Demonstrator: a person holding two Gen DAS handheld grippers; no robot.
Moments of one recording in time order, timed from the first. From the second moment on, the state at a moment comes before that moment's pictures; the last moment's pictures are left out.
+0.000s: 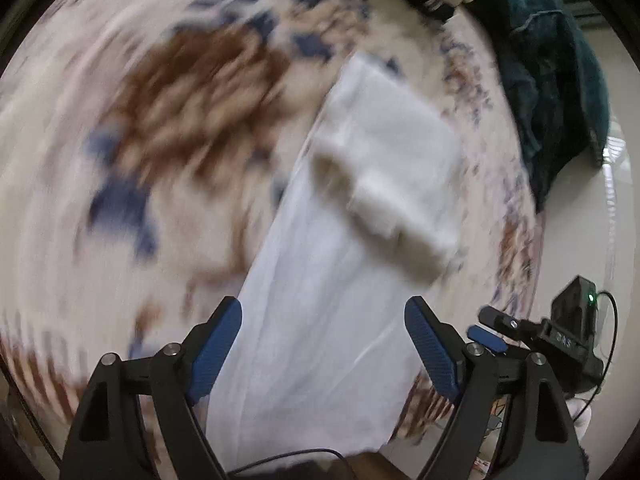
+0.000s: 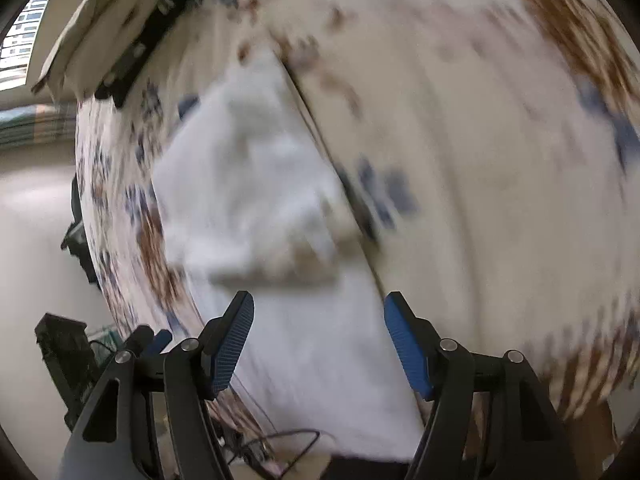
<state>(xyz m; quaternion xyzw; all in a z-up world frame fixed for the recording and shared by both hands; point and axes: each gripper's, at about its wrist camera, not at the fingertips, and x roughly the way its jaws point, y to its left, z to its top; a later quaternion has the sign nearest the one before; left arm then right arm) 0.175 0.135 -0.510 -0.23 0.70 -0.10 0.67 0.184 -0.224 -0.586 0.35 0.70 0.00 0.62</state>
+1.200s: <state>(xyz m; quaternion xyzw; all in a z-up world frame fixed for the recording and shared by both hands) 0.043 0.129 -0.510 -0.33 0.68 -0.13 0.64 -0.032 -0.192 -0.641 0.42 0.73 0.03 0.54</state>
